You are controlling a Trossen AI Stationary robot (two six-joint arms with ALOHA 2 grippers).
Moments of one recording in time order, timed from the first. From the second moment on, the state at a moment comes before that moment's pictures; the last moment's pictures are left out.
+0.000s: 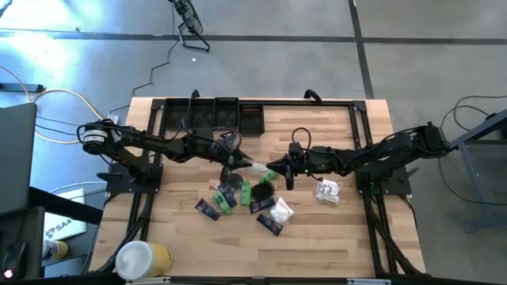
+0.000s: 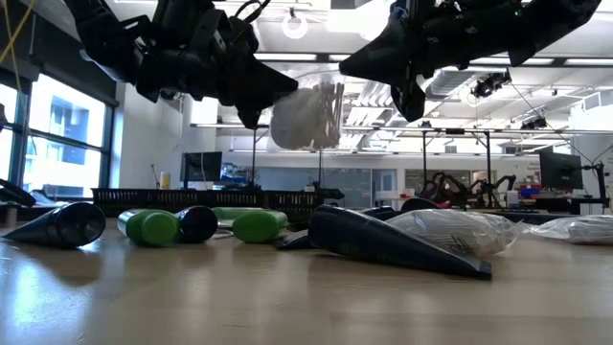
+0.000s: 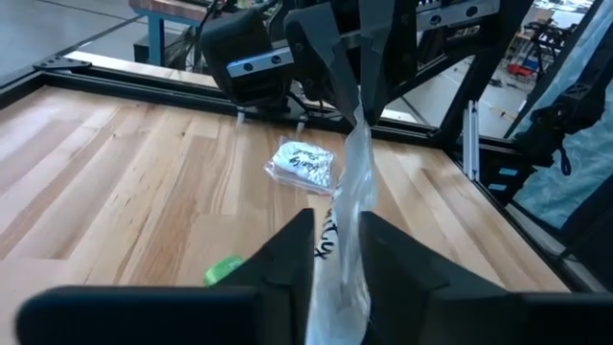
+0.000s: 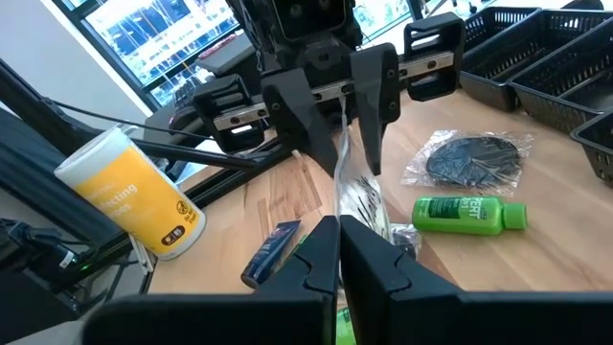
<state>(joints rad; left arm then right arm) 0.18 1.46 0.59 0.75 0.35 -0.16 0.07 1.38 0.61 0.58 0.12 0.55</state>
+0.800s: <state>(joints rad) 0.18 1.46 0.59 0.73 0.36 -0.16 0.07 1.38 0.61 0.62 0.14 0.55</state>
